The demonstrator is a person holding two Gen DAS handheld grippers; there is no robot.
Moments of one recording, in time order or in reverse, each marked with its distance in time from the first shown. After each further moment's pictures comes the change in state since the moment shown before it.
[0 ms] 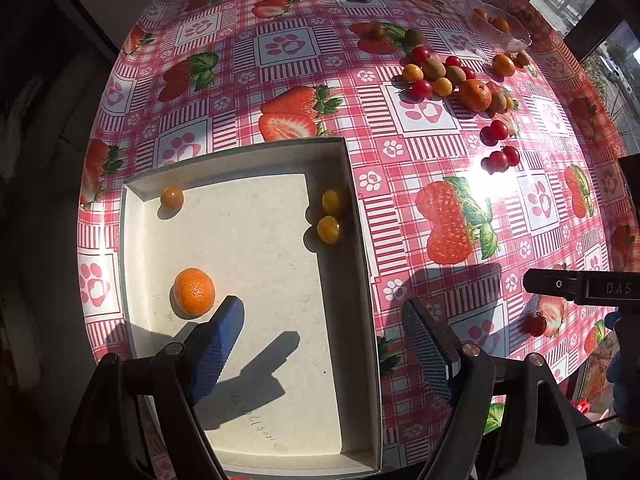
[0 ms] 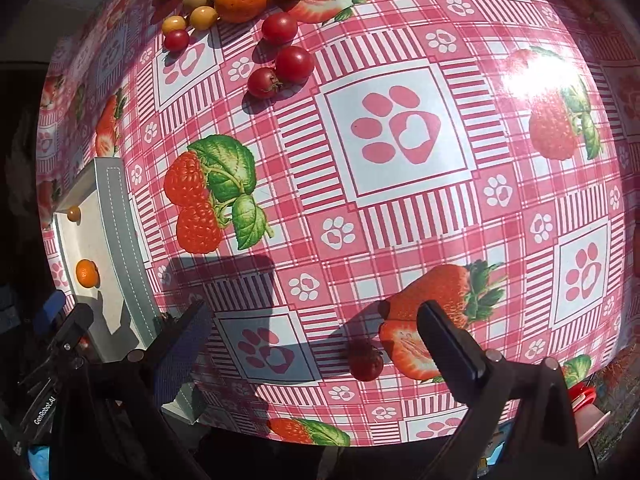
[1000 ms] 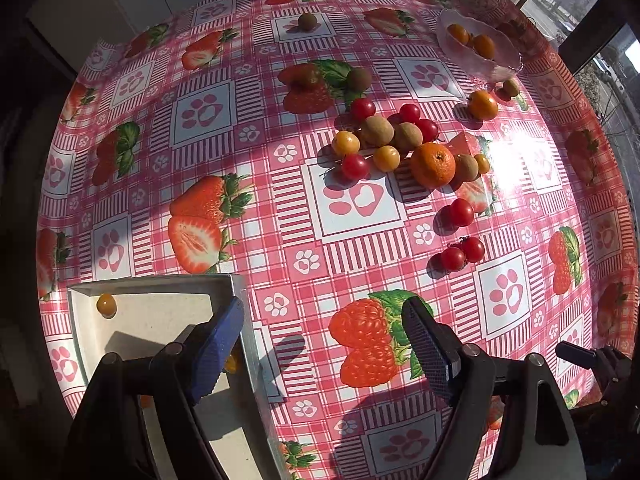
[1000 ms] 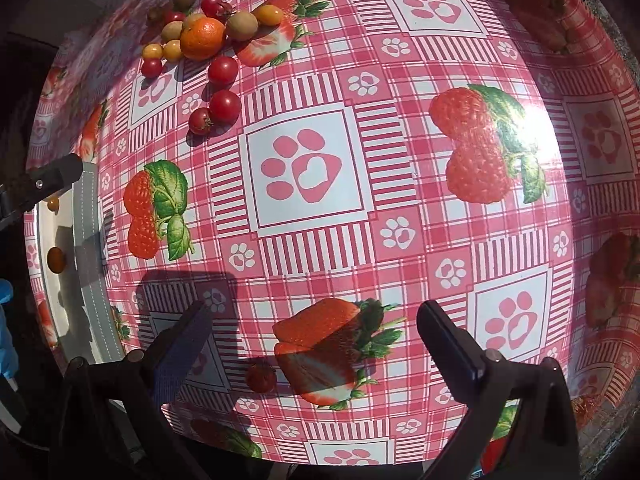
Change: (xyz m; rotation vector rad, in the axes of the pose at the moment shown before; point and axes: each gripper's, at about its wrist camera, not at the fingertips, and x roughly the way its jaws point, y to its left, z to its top) left arm 0.024 -0.068 0.101 0.002 -0.032 -0.009; right arm -0.033 -0.077 -0.006 -0.139 -0.123 -0.084
